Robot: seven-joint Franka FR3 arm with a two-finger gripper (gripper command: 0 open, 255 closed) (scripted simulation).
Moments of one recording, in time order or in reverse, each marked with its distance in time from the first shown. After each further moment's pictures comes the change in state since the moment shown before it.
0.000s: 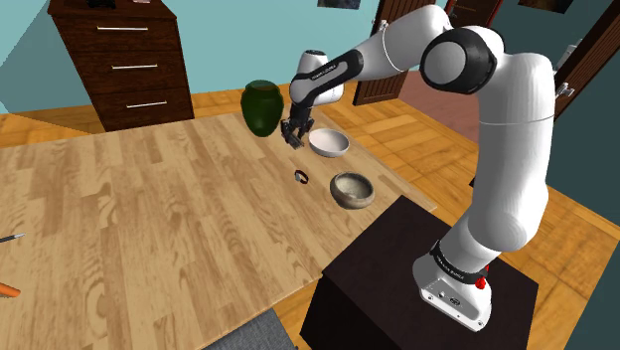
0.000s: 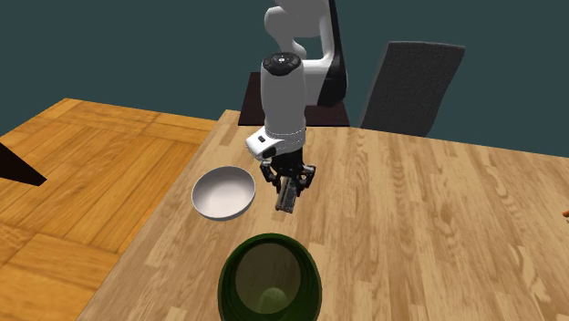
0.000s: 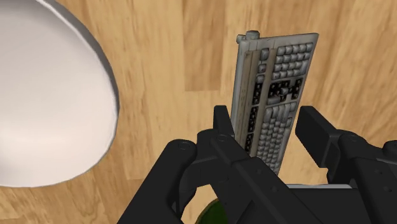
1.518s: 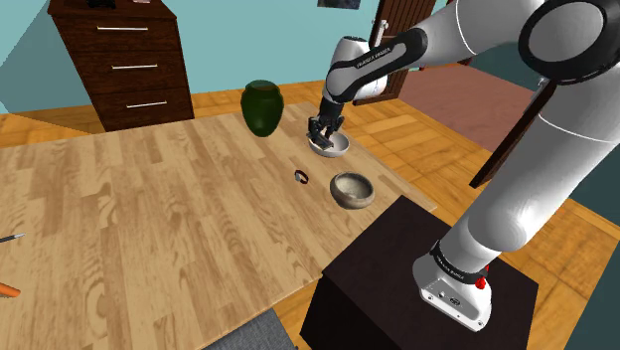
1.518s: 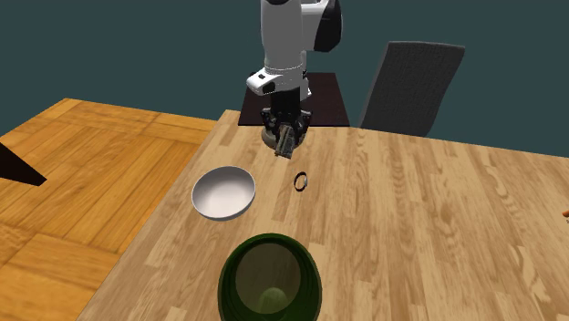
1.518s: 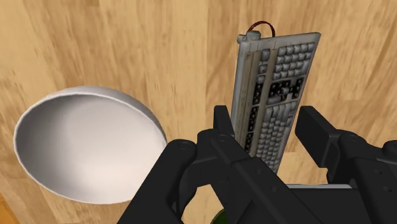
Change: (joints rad) arm -0.009 -0.457 -0.011 -0.473 0.001 0.014 -0.022
